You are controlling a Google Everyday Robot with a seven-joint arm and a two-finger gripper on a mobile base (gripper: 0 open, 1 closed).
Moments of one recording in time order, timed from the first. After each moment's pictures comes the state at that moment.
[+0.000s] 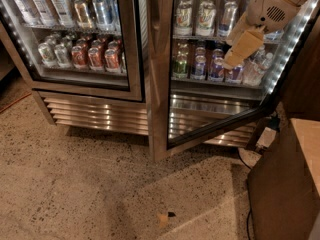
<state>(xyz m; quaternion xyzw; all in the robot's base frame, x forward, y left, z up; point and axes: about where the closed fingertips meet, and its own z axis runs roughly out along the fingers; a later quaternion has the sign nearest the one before) 0.595 -0.188 0.956 -0.58 0.78 0.09 0.21</state>
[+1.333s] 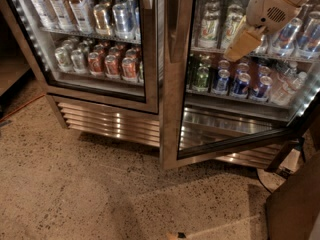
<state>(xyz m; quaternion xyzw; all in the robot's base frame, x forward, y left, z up) 0.595 -0.188 0.956 -0.58 0.78 0.09 0.21</state>
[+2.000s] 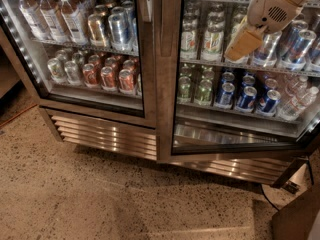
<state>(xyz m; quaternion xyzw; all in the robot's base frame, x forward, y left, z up) 0.595 -0.188 0.956 -0.58 0.78 0.09 0.21</state>
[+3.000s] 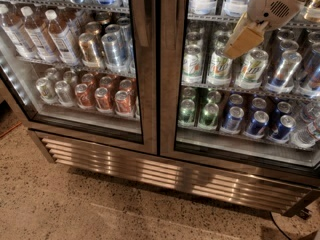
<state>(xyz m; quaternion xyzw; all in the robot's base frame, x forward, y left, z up) 0.595 -0.188 0.956 -0.58 0.78 0.09 0.21</state>
